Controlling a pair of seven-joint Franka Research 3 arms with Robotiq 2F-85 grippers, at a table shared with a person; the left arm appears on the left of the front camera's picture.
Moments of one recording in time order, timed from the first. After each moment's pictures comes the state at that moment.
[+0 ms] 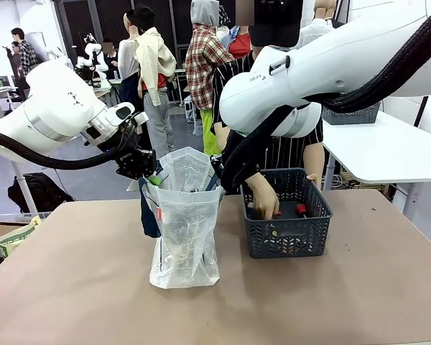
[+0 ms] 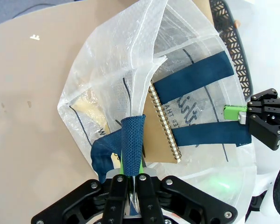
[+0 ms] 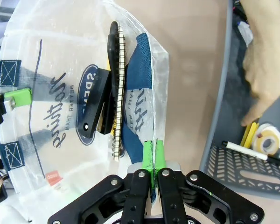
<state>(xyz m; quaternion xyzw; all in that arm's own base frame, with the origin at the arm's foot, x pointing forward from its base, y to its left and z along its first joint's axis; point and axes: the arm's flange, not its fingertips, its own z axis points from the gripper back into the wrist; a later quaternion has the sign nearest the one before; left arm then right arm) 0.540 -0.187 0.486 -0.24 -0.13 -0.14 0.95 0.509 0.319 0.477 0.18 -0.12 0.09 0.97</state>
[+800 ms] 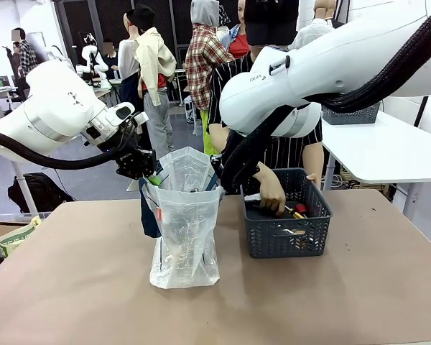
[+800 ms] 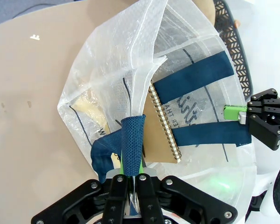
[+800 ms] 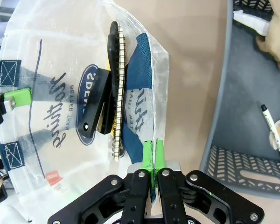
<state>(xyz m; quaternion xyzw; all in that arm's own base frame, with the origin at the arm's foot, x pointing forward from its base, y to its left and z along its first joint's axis) 0.540 -0.187 0.486 -0.24 -0.13 -0.14 0.95 0.509 0.319 0.477 0.18 -0.12 0.09 0.97</state>
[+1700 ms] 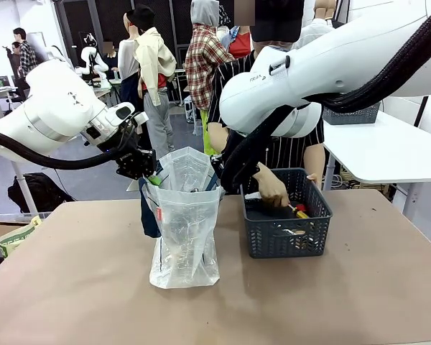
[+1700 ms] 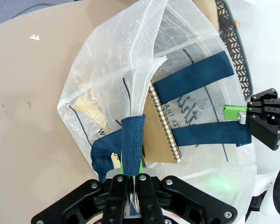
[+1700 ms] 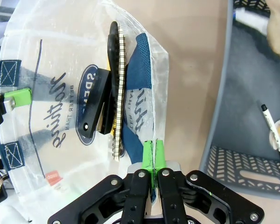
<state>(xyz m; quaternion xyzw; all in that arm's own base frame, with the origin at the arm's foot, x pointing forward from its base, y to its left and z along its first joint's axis) 0.540 -0.187 0.486 -0.24 -0.13 -0.14 0.95 0.509 0.319 0.477 0.18 -0.12 0.09 0.97</state>
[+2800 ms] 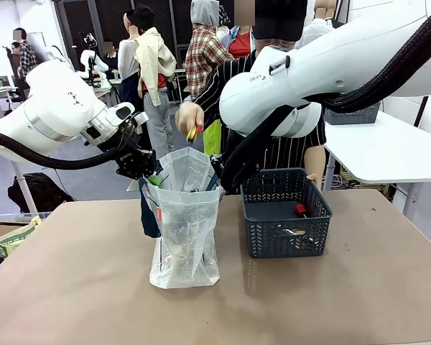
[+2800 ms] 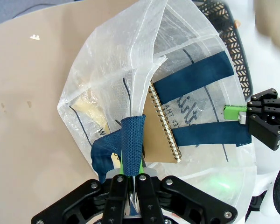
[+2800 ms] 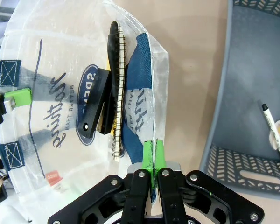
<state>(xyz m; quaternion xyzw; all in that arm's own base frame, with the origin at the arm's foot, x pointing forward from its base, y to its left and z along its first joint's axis) 0.540 -0.187 0.486 -0.24 -0.13 -0.14 0.95 0.509 0.319 0.477 0.18 -0.12 0.09 0.97</state>
